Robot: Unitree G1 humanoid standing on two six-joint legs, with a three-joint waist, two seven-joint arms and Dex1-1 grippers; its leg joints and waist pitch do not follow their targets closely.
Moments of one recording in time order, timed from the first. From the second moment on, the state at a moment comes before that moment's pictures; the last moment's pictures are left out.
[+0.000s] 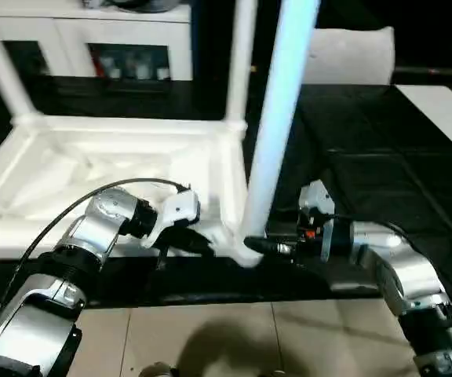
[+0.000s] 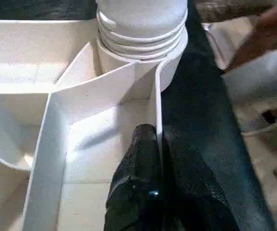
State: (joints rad) left arm -0.66 0.46 -0.34 0.68 0.00 -0.05 -1.49; right arm -0.38 -0.39 0.18 0.22 0.31 0.27 1.15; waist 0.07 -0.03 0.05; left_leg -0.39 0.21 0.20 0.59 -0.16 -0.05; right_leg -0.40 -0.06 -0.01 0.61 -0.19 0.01
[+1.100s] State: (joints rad) left arm -0.71 0.41 -0.36 0.69 0.02 0.07 -1.32; right arm -0.39 -0.32 0.12 0.29 0.30 0.31 1.07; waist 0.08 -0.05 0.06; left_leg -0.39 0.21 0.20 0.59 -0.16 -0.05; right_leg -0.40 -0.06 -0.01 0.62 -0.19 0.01
